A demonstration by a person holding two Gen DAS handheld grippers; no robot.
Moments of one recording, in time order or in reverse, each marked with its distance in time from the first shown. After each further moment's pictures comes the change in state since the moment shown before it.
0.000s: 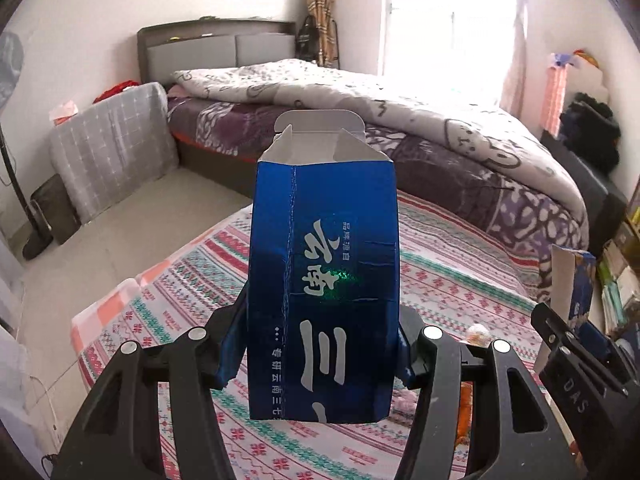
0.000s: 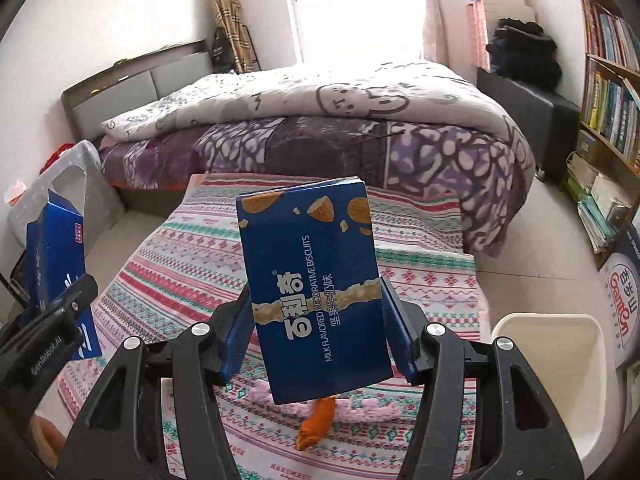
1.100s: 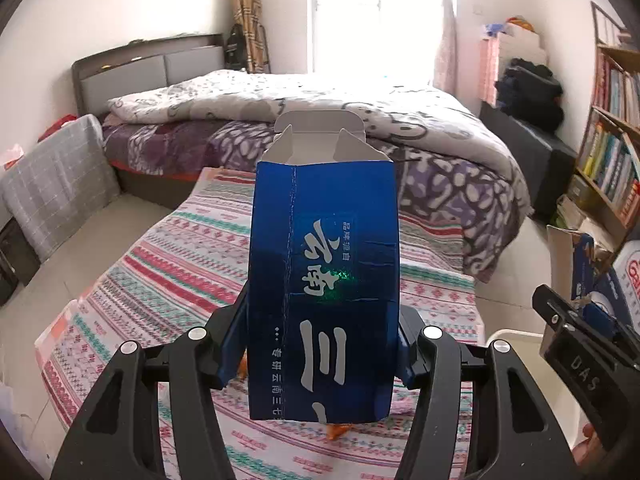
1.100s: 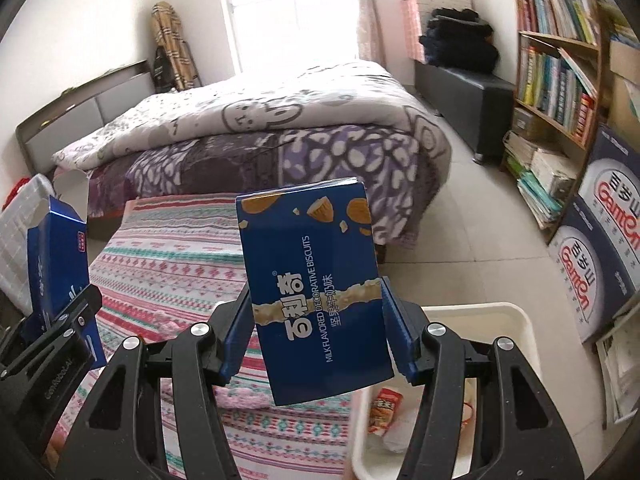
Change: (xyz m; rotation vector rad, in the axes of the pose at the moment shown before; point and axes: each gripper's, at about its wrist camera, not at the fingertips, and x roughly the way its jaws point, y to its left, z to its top) left arm -0.024 -0.120 -0.022 0.157 -0.010 -0.161; right arm -0.036 -0.116 -0.002 0.120 -0.017 -0.161
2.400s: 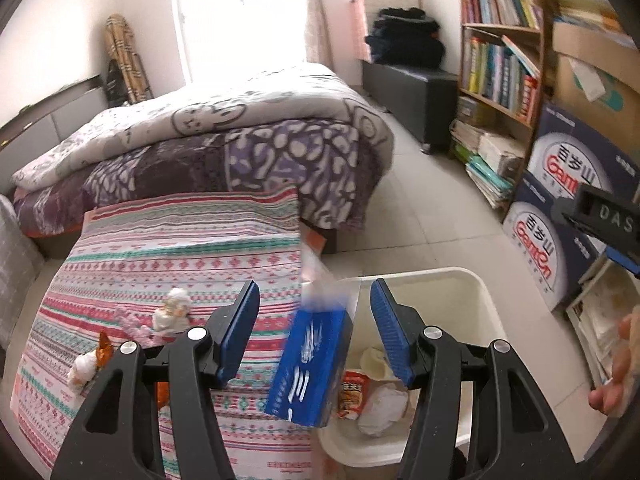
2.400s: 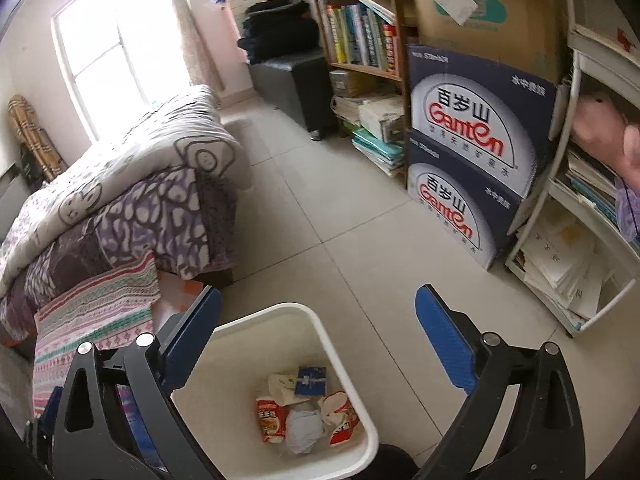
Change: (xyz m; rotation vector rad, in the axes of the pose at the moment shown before) left arm -0.022 -0.187 -0.051 0.323 0.026 -0.259; right arm -0.040 -0.220 -0.019 0.419 -0.018 -0.355
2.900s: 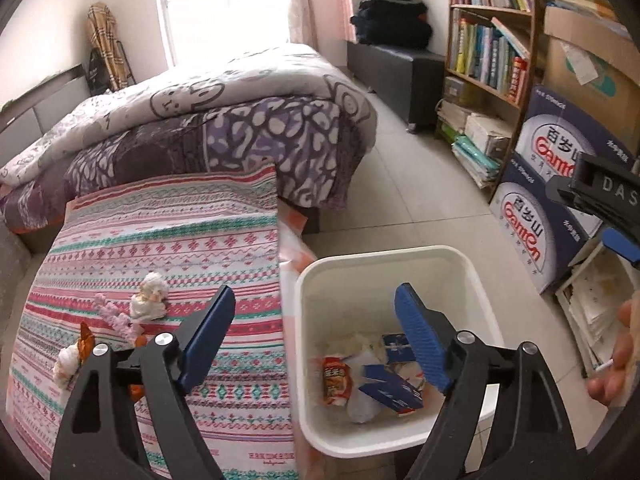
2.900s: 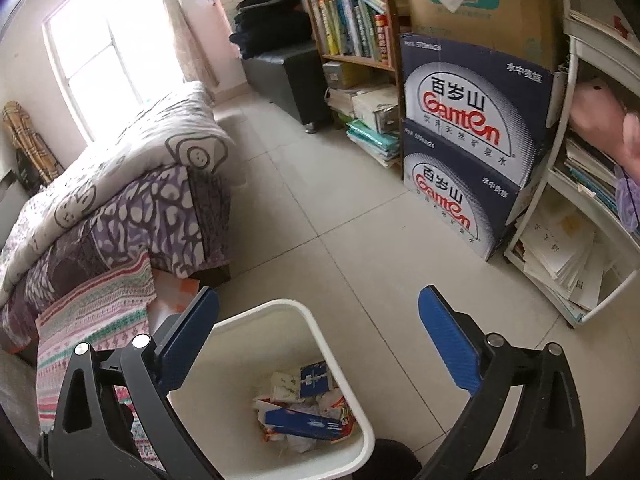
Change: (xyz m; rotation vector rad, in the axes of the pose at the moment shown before) left arm 0.014 -0.006 -0.007 0.004 0.082 -0.036; right arm 0.005 -0.002 -0.001 0.009 0.027 0.002
